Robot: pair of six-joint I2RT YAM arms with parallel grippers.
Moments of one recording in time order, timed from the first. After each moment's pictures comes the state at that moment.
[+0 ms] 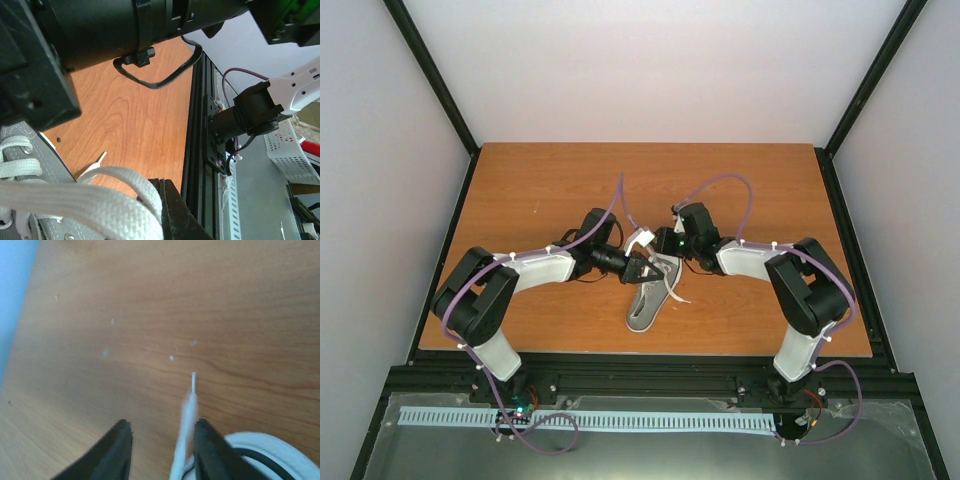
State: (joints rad) left arm -0.60 1.66 0.85 0.11 1.01 -0.22; right arm 0.57 1.75 0.91 0.21 -0.27 0.68
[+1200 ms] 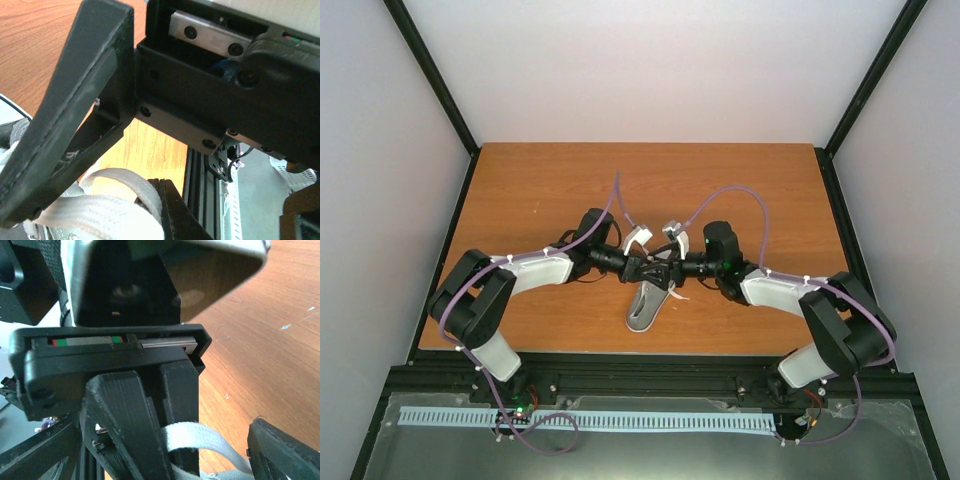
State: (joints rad) left arm -0.59 1.64 0.82 0.16 0.98 -0.27; right arm 0.57 1.48 0.60 0.49 -0.81 0.29
